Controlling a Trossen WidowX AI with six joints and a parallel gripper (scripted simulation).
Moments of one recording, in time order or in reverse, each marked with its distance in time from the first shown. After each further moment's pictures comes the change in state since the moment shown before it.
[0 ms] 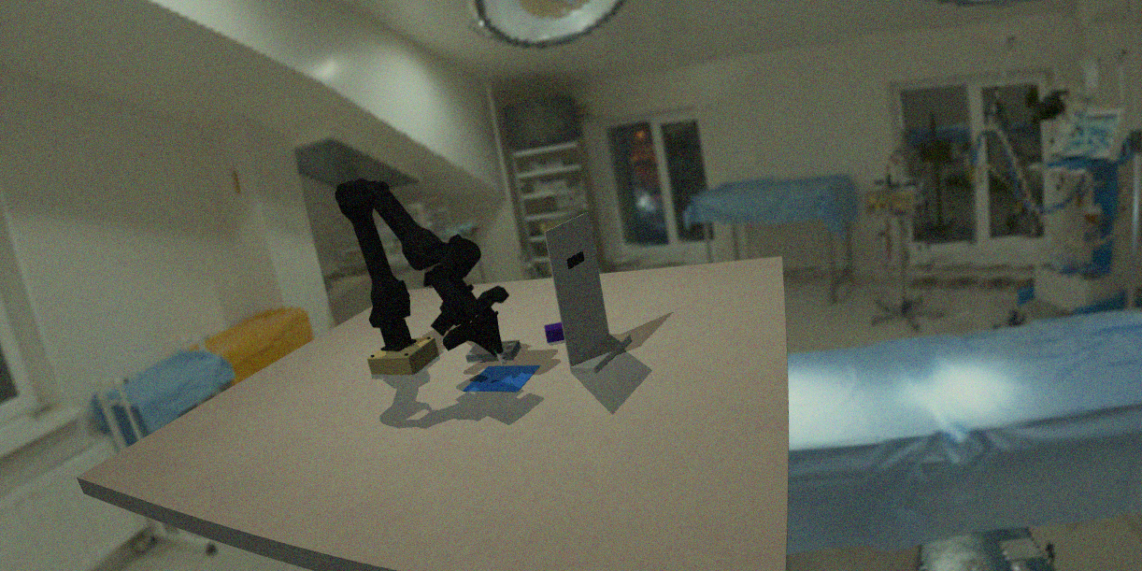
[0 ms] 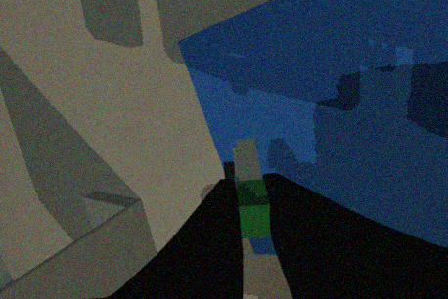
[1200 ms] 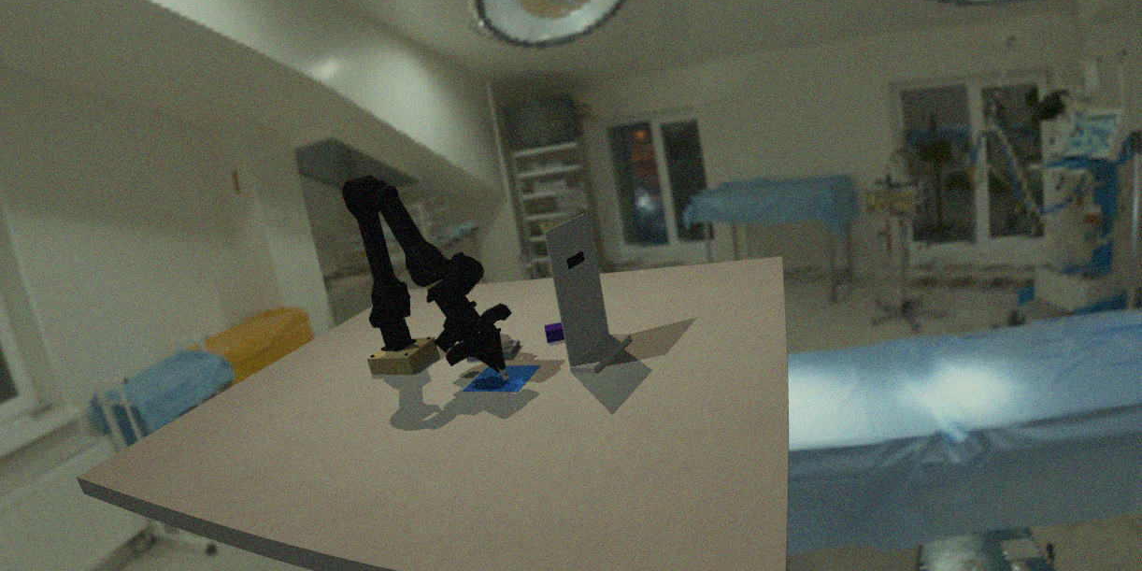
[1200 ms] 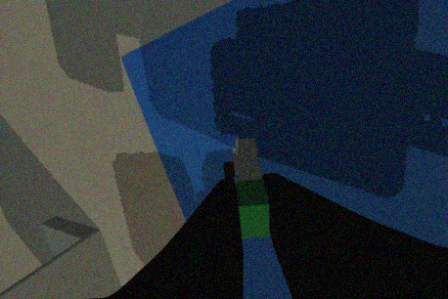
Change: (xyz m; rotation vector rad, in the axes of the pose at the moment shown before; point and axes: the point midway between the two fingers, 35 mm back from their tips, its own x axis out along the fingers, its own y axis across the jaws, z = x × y) arm 0.027 -0.022 0.001 0.007 -0.001 -0.005
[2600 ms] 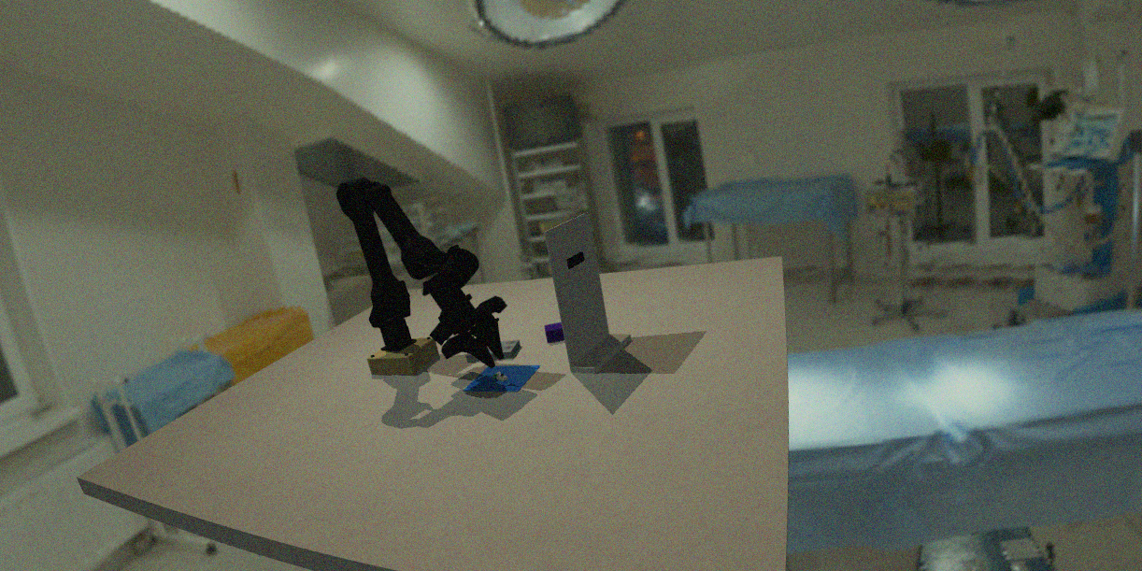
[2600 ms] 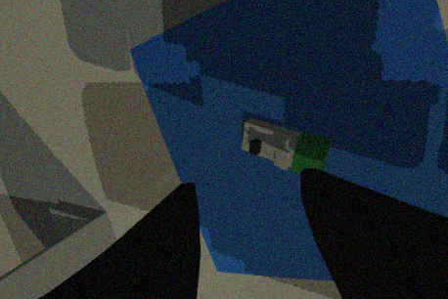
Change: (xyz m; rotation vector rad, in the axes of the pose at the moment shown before) arm -0.017 0.001 -0.001 -0.003 0.003 -0.003
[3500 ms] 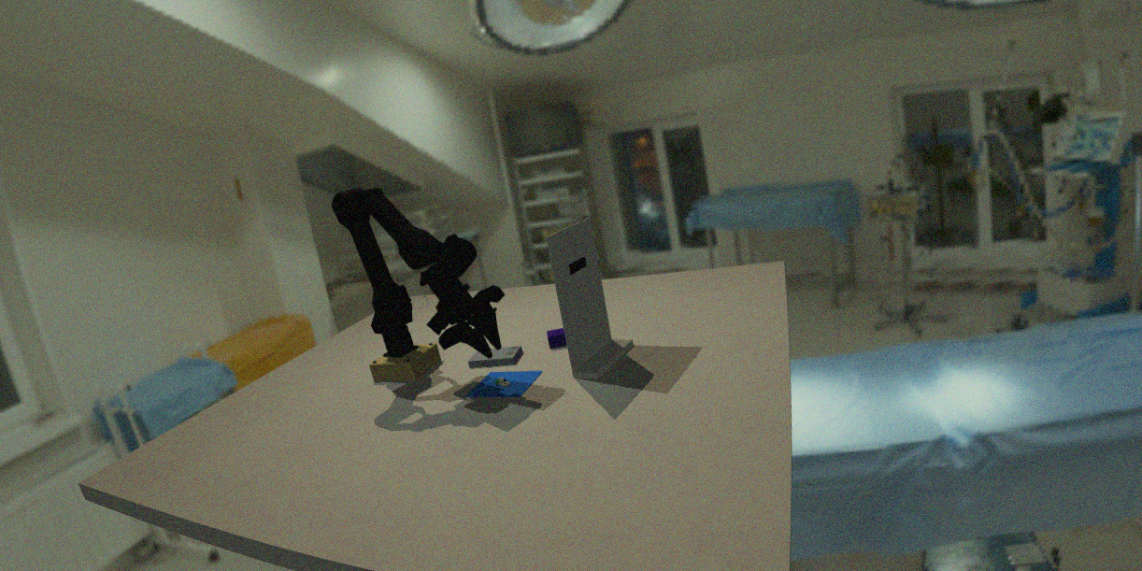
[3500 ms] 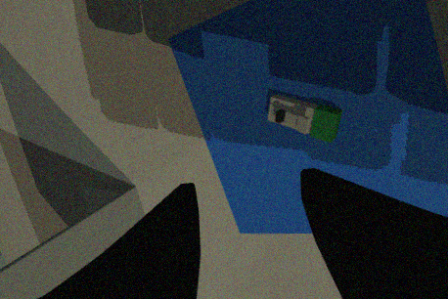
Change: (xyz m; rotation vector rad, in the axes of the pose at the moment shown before) arm -0.029 0.016 -0.001 -0.004 0.003 -0.006
